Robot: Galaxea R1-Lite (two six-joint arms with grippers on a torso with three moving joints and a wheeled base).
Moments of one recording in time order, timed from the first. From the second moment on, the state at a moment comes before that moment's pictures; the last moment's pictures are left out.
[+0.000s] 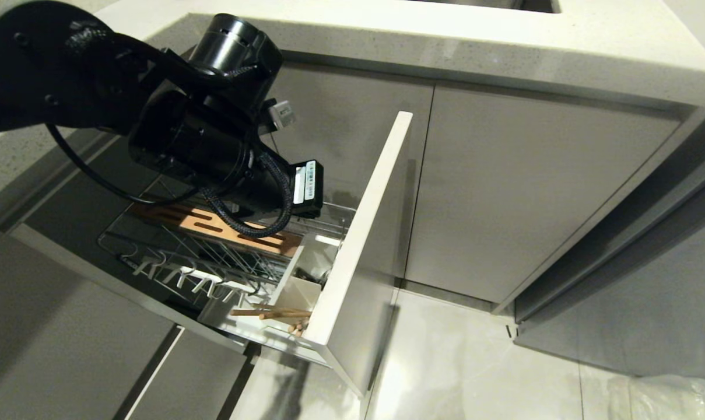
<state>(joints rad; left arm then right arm) -0.61 1.82 -1.85 0.79 0.11 -0.41 0.00 0.00 0.00 0.00 0.00 0.00</state>
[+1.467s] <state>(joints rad) -0.63 1.96 -1.93 0.77 0.15 -0.44 0.00 0.00 0.00 0.00 0.00 0.00</state>
